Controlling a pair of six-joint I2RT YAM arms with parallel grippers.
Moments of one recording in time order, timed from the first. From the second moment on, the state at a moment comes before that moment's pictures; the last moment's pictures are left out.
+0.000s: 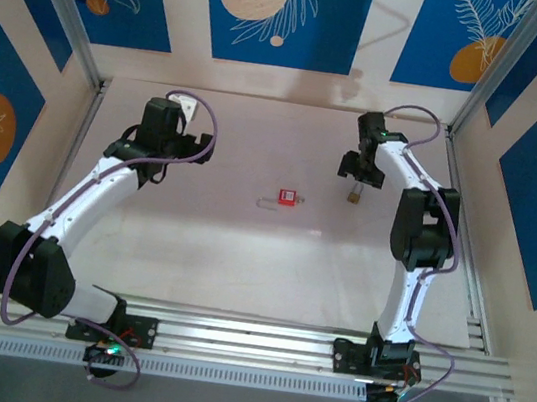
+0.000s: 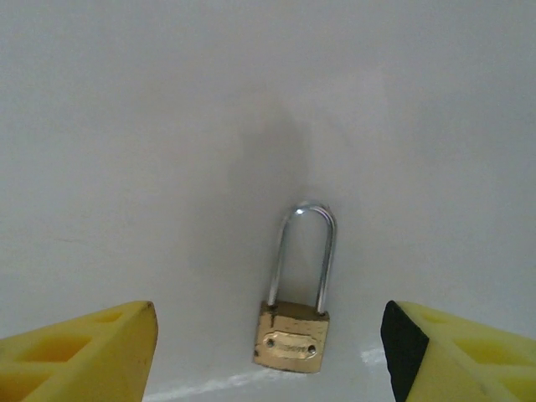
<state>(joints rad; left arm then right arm) -0.31 1.37 1.17 -0.41 -0.12 -0.06 0.16 2.07 1.65 -0.86 0.11 0.37</state>
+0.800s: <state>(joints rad) -0.31 1.35 1.17 -0.40 -0.06 -0.08 0.12 2.14 1.62 -0.96 0.02 0.36</state>
